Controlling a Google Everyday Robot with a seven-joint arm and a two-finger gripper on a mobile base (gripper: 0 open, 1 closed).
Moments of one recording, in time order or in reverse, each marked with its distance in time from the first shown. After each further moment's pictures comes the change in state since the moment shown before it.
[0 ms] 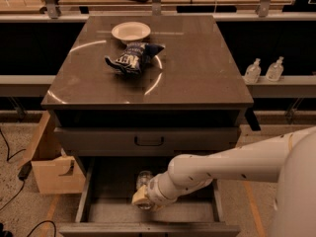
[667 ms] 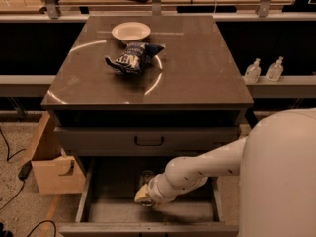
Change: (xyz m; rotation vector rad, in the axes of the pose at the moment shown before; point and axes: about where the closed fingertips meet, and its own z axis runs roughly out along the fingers) arm 0.029 0.026 0.037 -0.042 0.038 0.012
